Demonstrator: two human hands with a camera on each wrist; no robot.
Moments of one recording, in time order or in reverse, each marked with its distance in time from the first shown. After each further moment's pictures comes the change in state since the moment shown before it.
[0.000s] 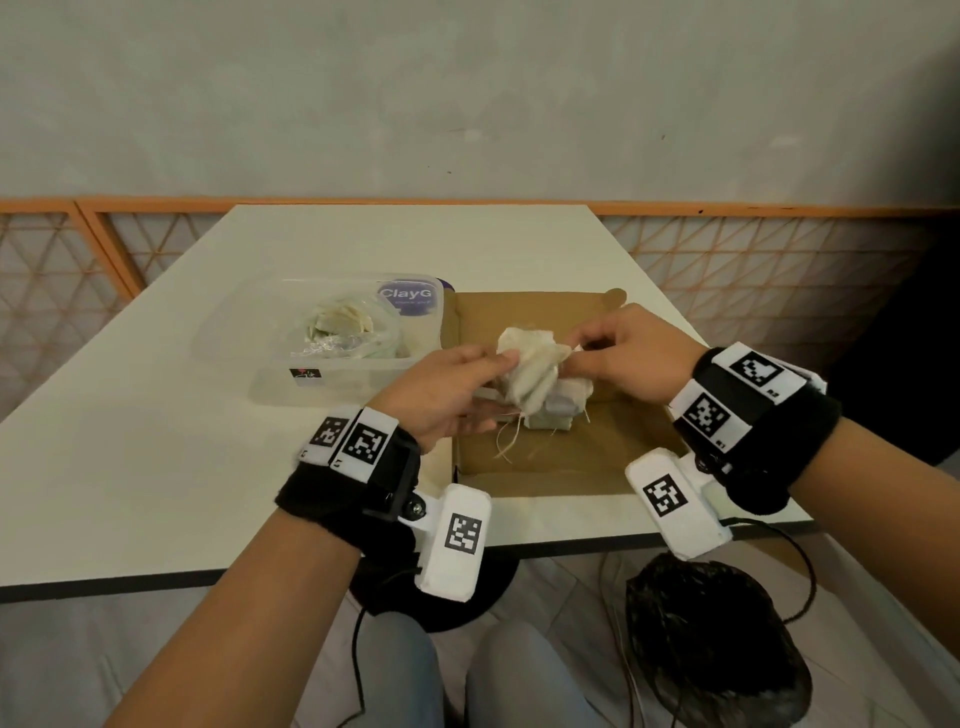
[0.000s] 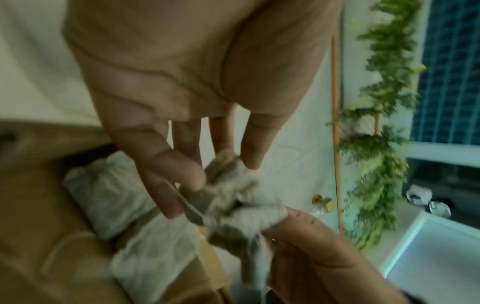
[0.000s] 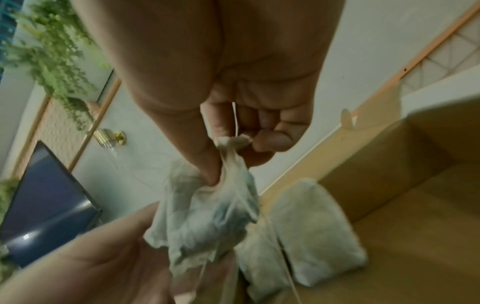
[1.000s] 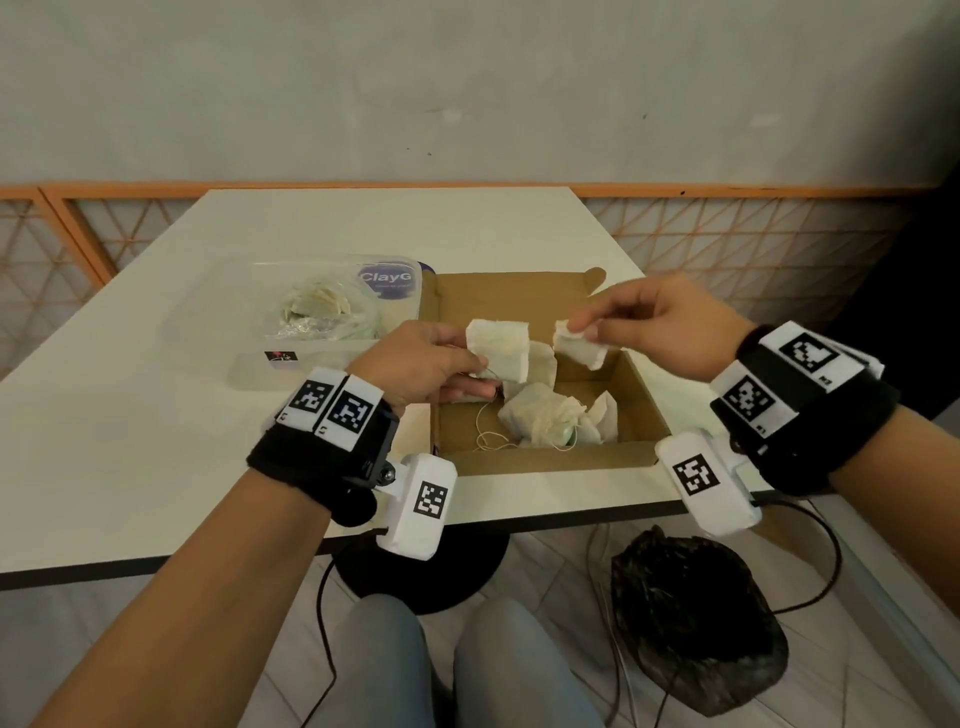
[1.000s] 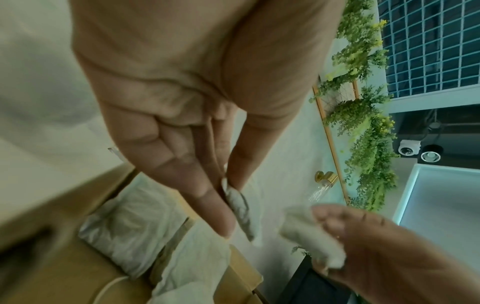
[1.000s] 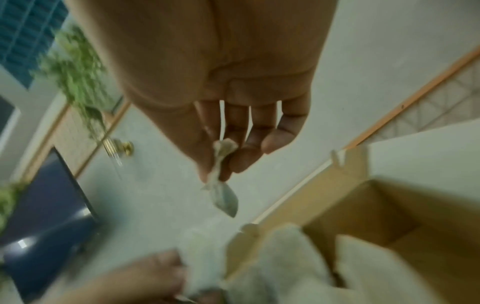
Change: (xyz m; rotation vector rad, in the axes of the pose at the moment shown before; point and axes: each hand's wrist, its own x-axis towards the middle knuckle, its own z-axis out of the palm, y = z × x) left_hand -0.001 0.007 -0.001 0.170 0.043 0.008; right_hand -0.028 0.012 -0.029 0.073 0.061 -0.060
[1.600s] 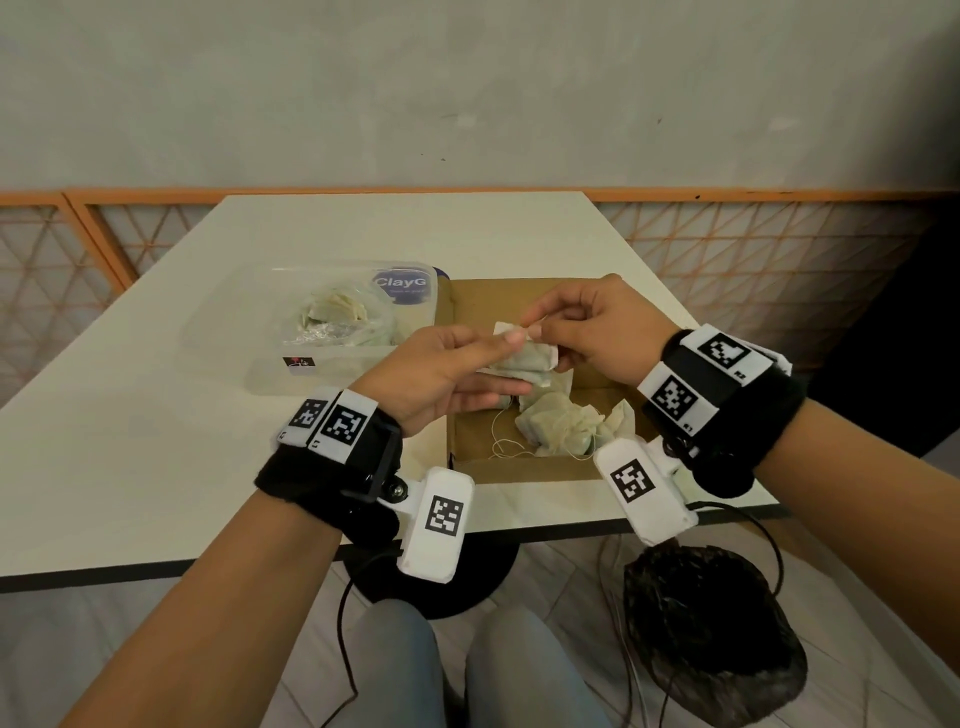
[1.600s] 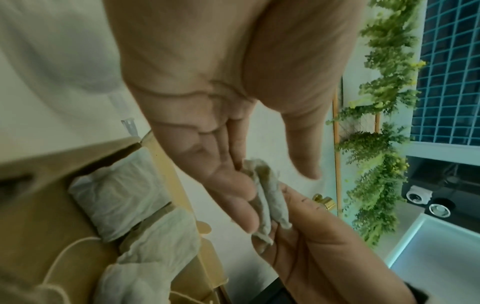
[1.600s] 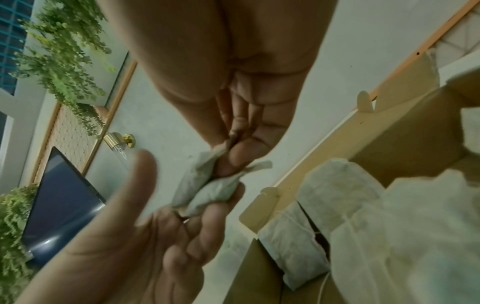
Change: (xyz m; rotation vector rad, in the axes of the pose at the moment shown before) left_hand -0.012 0.004 0.001 -0.233 -0.129 0.077; right_hand 0.031 -0.019 0.049 0.300 -0.010 0.008
